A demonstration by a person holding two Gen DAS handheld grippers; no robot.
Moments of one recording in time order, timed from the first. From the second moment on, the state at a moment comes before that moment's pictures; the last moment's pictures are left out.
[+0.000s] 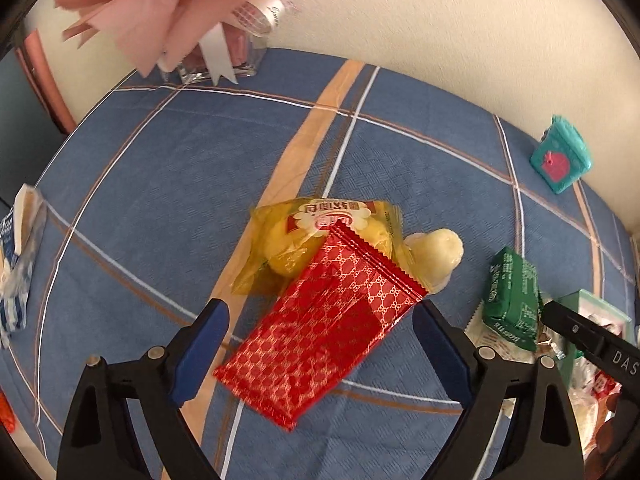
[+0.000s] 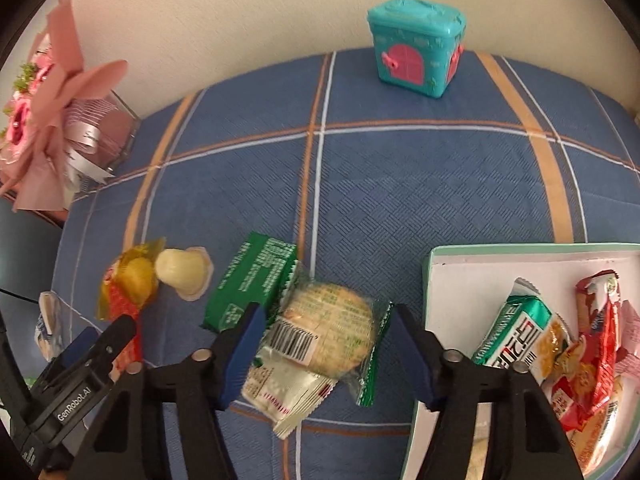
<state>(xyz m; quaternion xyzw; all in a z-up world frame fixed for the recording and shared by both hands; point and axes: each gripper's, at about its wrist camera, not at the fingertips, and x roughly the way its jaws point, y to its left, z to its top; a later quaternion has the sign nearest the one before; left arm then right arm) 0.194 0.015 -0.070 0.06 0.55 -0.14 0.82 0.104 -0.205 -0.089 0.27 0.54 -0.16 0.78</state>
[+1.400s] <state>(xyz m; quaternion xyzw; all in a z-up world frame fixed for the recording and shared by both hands) 0.144 0.013 -0.055 0.03 0.57 -0.11 0.82 0.135 -0.140 -0.102 0.20 0.58 -0.16 0.77</state>
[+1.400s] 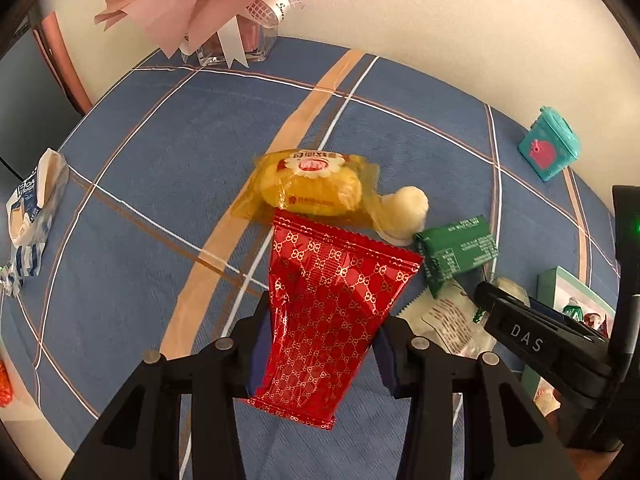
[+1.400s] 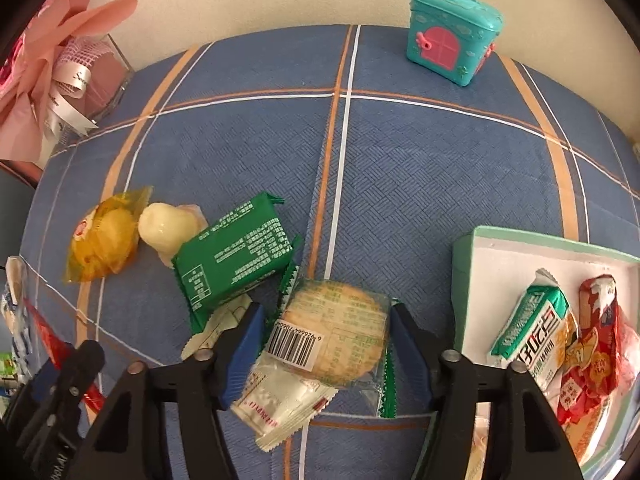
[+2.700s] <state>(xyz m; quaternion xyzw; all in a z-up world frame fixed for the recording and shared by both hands) 0.020 -0.113 0.023 0.09 0.48 -0.22 0.84 -0.072 -0.254 0.017 0.27 0.43 -0.26 0.82</state>
